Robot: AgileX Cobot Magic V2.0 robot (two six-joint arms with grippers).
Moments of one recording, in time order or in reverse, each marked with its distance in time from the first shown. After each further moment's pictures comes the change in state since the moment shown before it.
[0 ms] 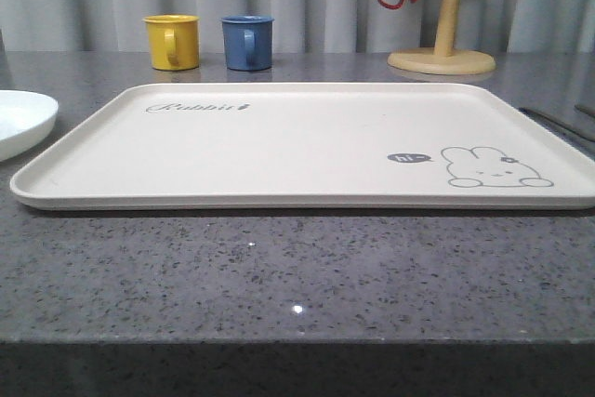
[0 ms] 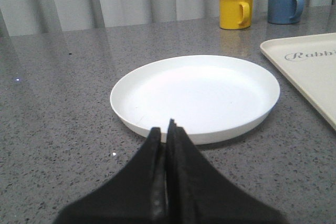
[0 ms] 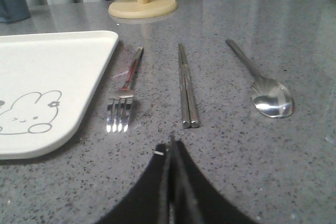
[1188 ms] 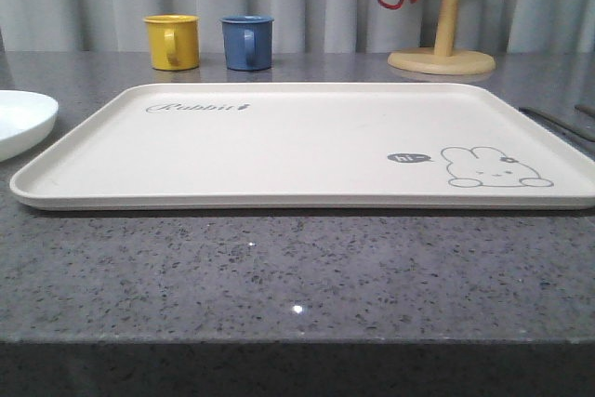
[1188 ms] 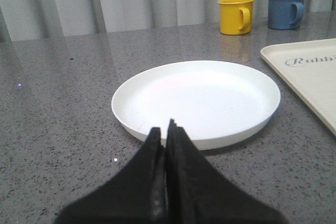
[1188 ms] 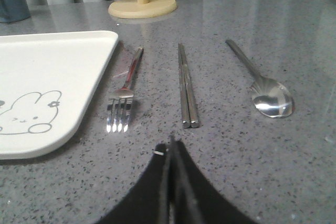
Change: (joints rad) left arm 0.000 0.000 0.000 0.000 -0.019 0.000; right arm 0.000 0.000 0.000 0.000 0.000 0.000
